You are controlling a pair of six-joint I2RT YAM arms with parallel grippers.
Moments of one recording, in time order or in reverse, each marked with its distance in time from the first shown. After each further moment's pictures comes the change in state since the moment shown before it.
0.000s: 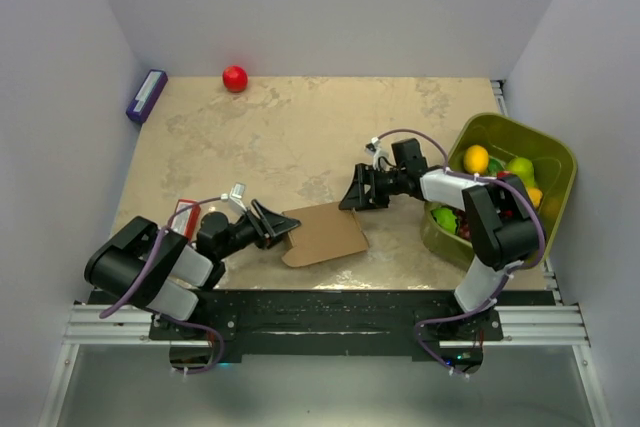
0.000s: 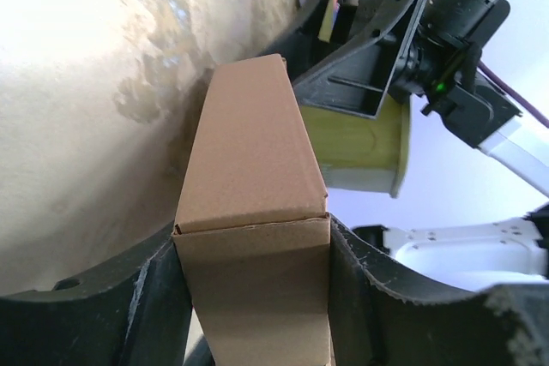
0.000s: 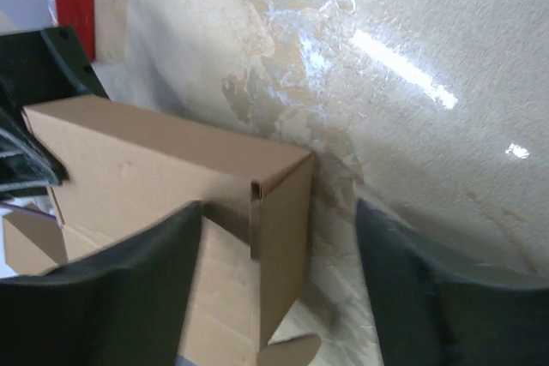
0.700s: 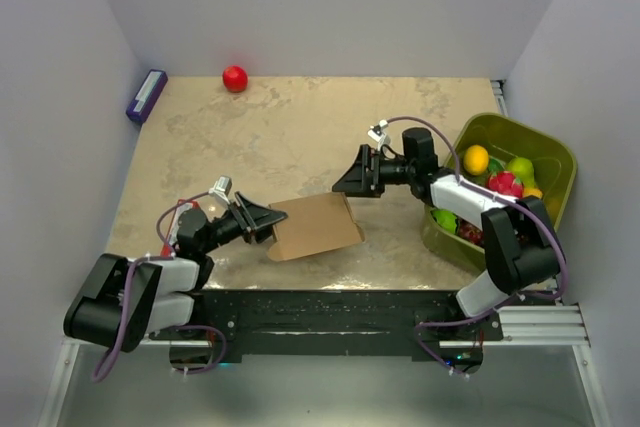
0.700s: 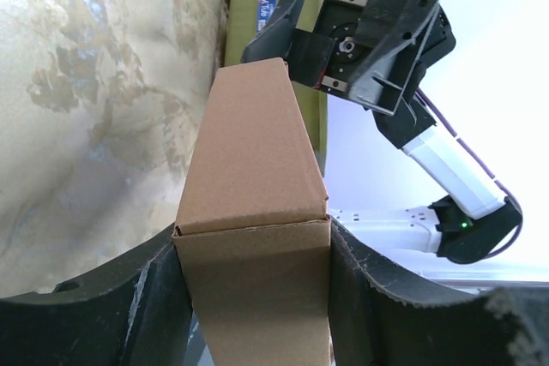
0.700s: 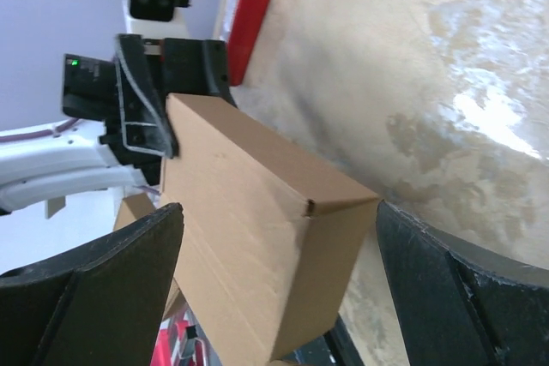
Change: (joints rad) left arm 0.198 -0.258 0.000 -0.134 0.273 -0.143; right arm 0.006 -0.173 -0.046 0.237 -0.179 0.306
